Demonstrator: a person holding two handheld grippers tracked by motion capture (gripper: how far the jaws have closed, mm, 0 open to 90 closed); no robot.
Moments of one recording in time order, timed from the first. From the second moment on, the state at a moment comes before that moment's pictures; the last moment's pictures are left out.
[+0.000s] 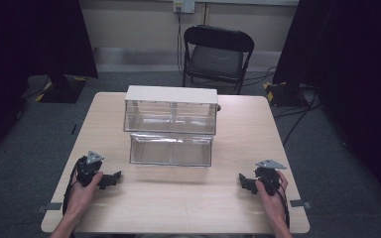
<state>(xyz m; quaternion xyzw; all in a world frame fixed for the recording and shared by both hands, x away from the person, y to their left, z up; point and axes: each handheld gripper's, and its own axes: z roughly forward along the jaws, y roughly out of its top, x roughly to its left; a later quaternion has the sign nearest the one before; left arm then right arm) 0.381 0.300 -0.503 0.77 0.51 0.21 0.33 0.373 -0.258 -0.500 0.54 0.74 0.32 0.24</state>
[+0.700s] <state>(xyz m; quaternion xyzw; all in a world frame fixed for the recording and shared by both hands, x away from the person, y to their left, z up) 0.381 0.300 -0.503 0.77 0.51 0.21 0.33 0.369 -0.256 -0.496 0.54 0.74 0.32 0.24</state>
